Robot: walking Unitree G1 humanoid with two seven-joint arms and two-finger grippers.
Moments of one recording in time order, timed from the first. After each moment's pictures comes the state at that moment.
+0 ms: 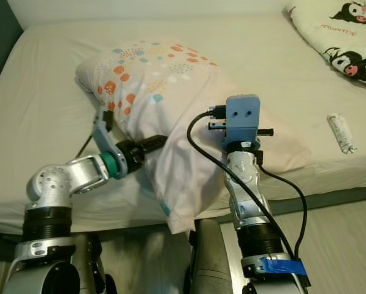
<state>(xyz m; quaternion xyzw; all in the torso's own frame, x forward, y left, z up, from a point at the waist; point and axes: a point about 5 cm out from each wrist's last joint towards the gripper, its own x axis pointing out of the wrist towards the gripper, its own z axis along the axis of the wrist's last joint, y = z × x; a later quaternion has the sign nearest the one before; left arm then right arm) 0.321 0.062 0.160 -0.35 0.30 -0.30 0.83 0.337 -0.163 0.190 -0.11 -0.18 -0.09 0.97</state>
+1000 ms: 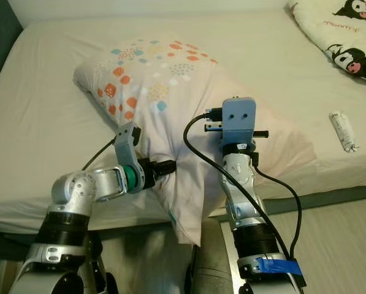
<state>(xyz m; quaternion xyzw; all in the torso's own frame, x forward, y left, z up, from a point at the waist) 0.317 0.052 0.137 -0.18 0.32 -0.25 0.90 0.337 -0.160 0.185 -0.11 -0.18 -0.09 0.97</state>
